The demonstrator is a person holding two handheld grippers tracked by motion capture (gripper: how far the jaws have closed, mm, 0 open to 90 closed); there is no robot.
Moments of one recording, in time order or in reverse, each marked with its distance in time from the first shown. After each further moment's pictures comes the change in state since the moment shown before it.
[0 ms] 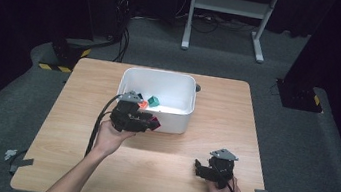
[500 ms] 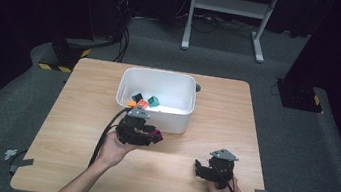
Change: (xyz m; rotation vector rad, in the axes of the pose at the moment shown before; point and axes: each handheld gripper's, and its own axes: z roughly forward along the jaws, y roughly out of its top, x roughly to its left) left arm -0.020 -0.029 0.023 0.063 0.009 0.053; right arm 0.000 0.000 -0.001 0.002 0.000 0.001
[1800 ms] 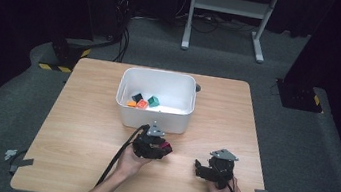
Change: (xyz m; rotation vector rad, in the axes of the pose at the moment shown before) left arm -0.018 -0.036 0.071 0.027 0.054 0.045; right arm 0.000 0.000 0.000 0.000 -0.001 -0.001
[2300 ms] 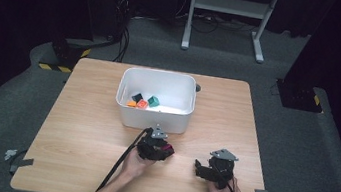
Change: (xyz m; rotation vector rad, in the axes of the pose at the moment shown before) left arm 0.001 -0.012 0.031 0.013 0.021 -0.031; right arm 0.000 0.000 0.000 -0.001 0.001 -0.001
